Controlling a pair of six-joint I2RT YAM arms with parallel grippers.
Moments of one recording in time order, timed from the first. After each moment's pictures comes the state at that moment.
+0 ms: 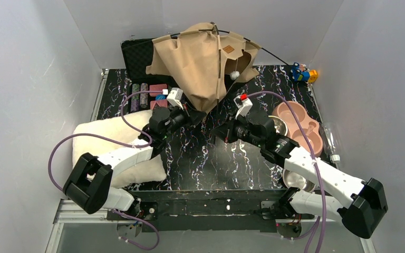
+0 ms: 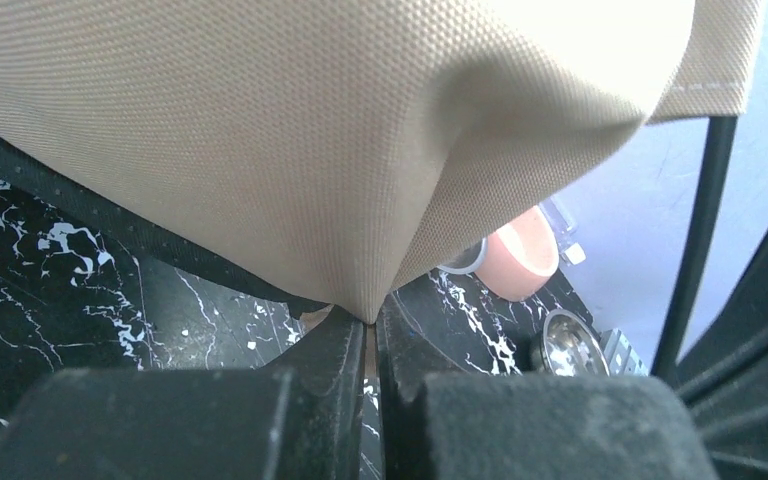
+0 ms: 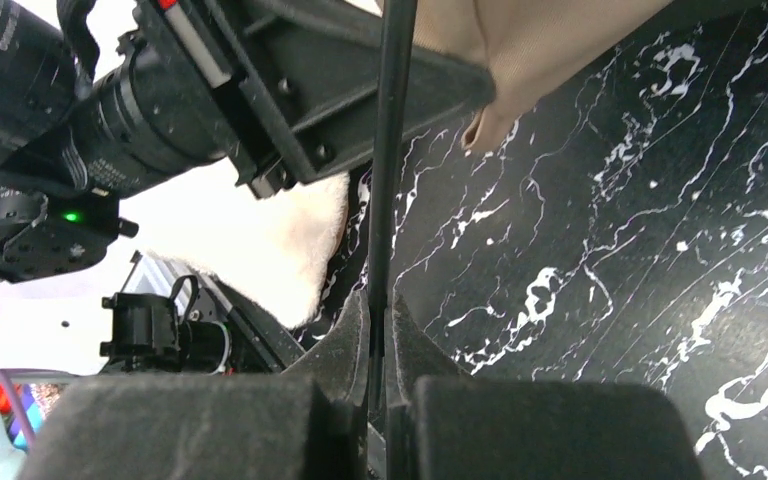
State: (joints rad) left arm -0.59 1.37 0.71 0.60 0.23 -0.60; right arm 0.81 1.04 0.80 -0.05 -0.13 0.62
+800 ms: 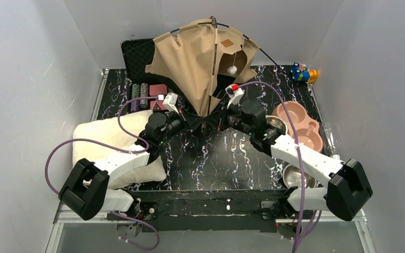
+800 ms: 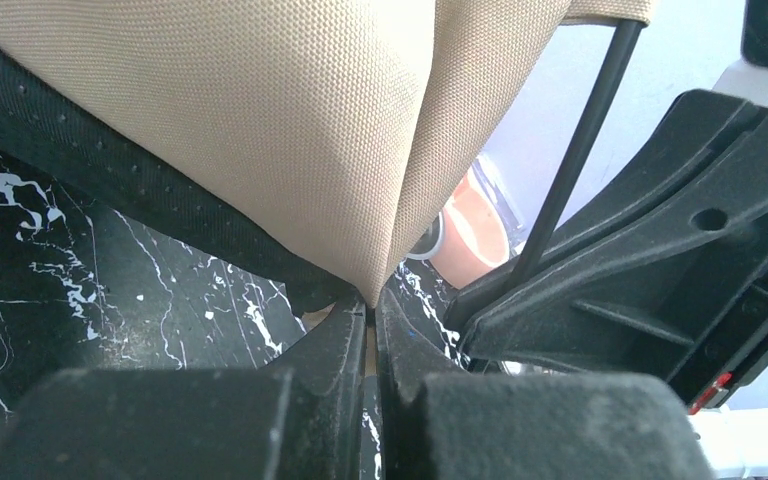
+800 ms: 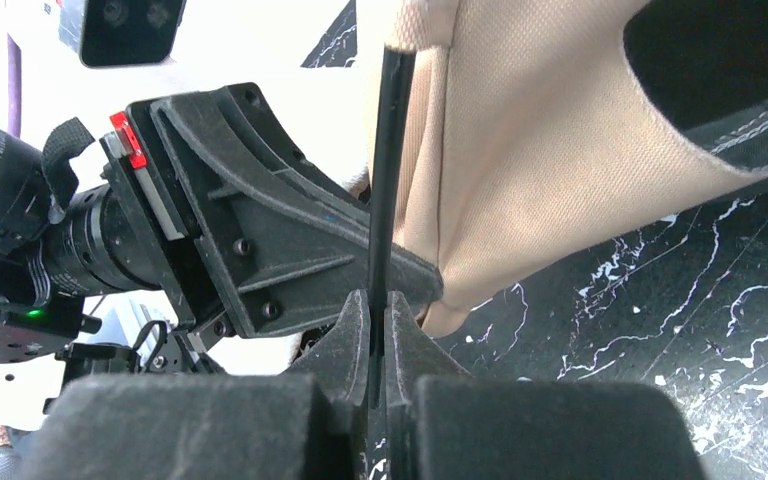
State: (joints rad) left arm -0.59 1.30 0.61 0.65 0.27 -0.72; right arm 0.74 1.26 0.87 0.20 -0.21 0.51
